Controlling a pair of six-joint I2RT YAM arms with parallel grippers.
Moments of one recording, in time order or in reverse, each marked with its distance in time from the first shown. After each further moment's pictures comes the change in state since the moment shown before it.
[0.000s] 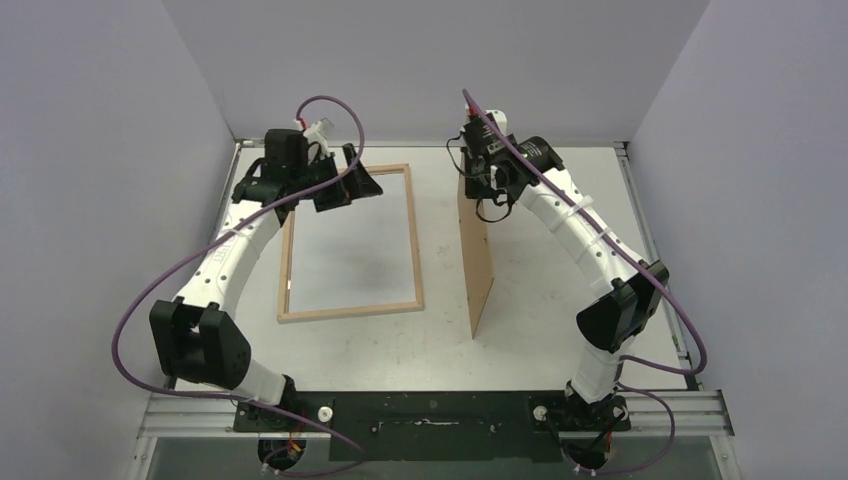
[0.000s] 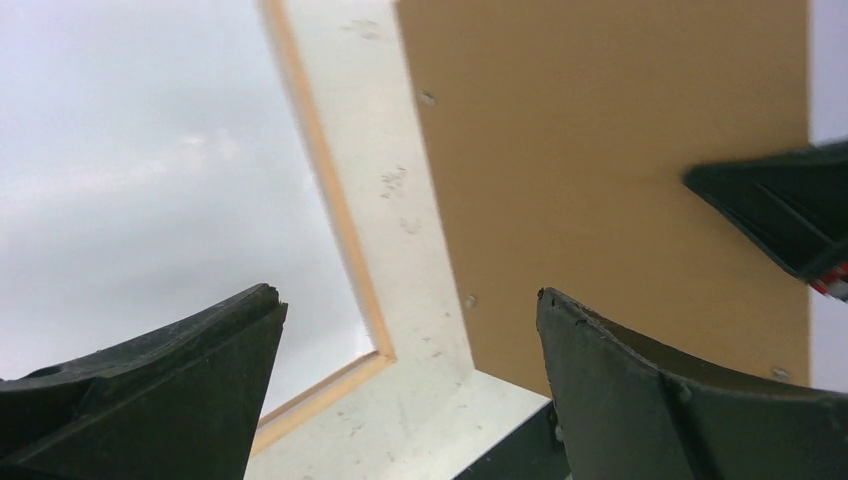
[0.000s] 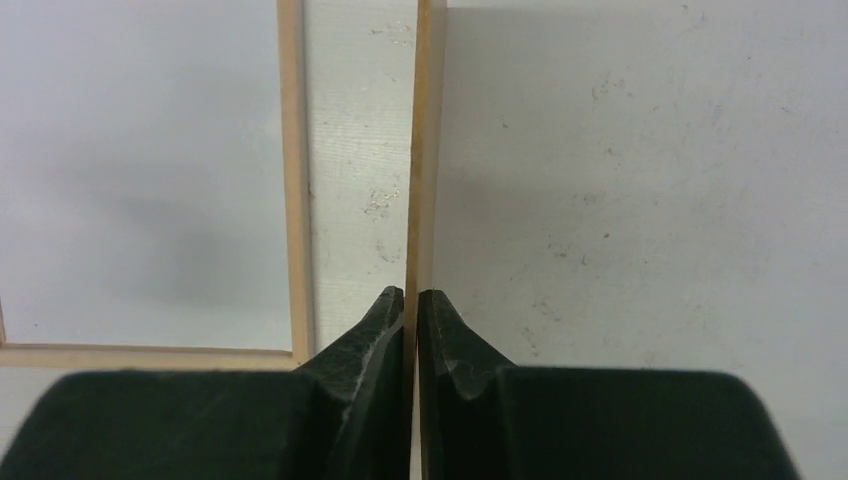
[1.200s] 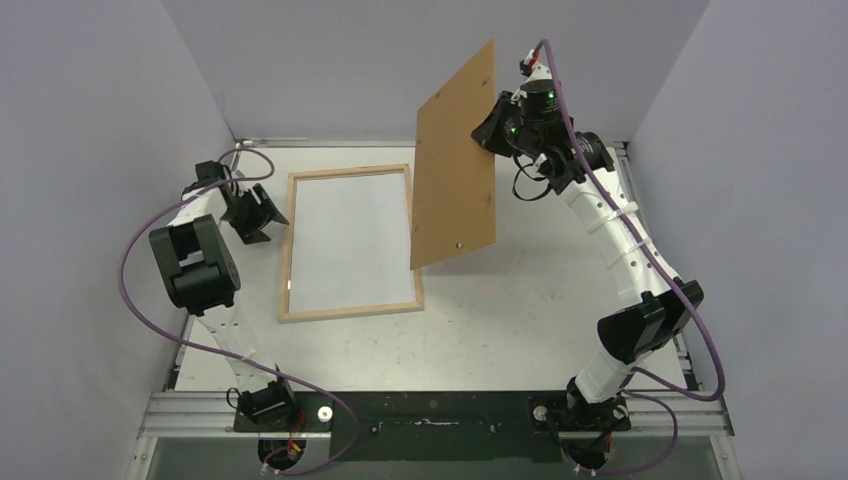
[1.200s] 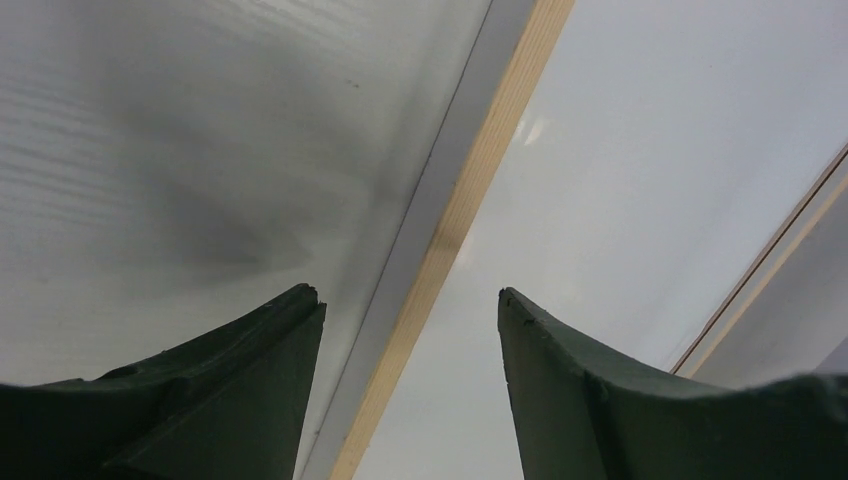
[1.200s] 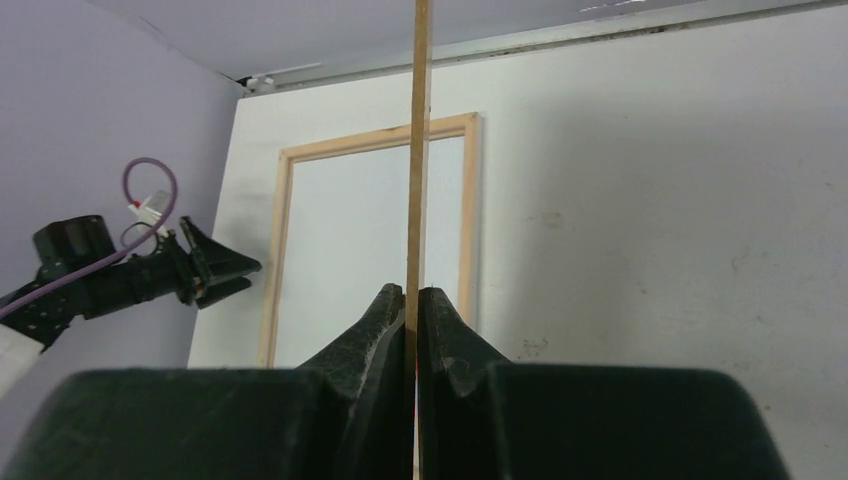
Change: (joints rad) left arm 0.581 0.530 0.110 -0.132 -0.124 0.190; right arm -0.175 -0.124 -0.052 0.386 -0.264 0.129
